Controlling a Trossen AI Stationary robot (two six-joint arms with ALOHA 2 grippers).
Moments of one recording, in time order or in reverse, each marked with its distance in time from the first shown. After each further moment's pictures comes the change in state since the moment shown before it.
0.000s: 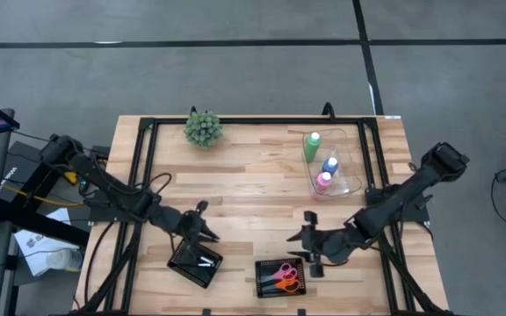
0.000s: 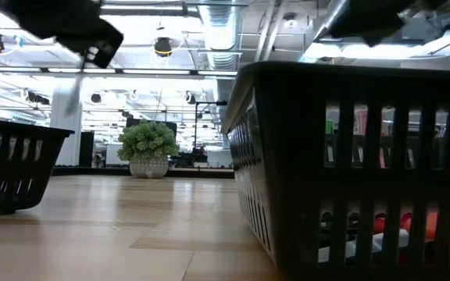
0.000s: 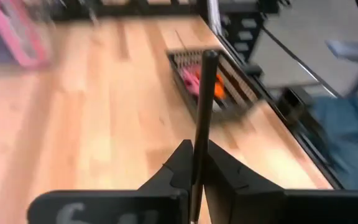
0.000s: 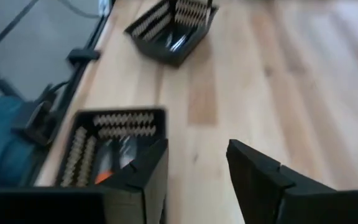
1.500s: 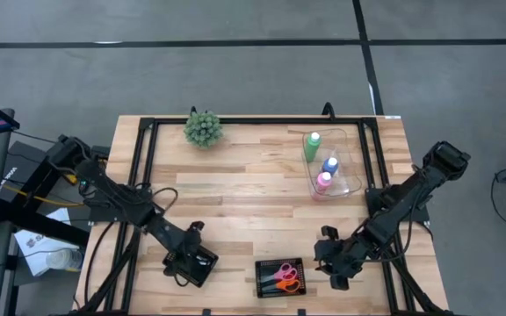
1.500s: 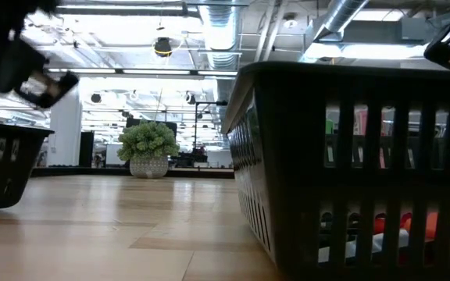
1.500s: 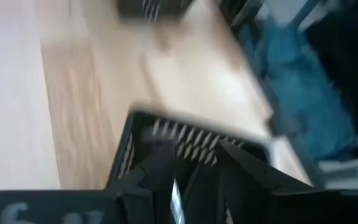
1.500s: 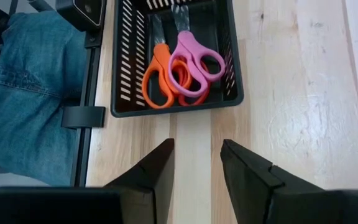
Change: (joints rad) left arm -0.126 0.127 0.000 -0.147 0.200 -0.221; right arm 0.137 -0.034 0.000 -0.355 -0.291 0.393
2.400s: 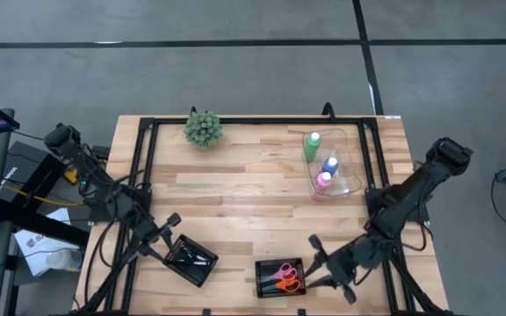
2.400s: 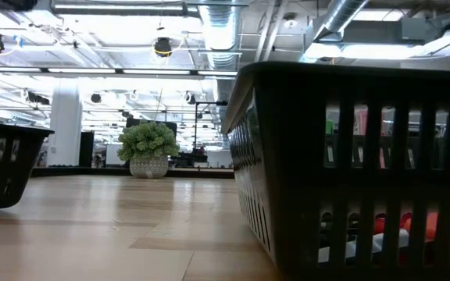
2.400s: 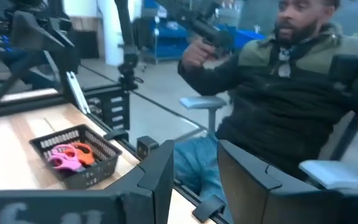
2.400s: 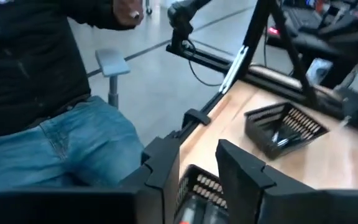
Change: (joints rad) left arm -0.111 -0.599 -0.242 0.296 0.047 0.322; right arm 0.032 -0.045 -0.004 0.598 0.055 -0.783
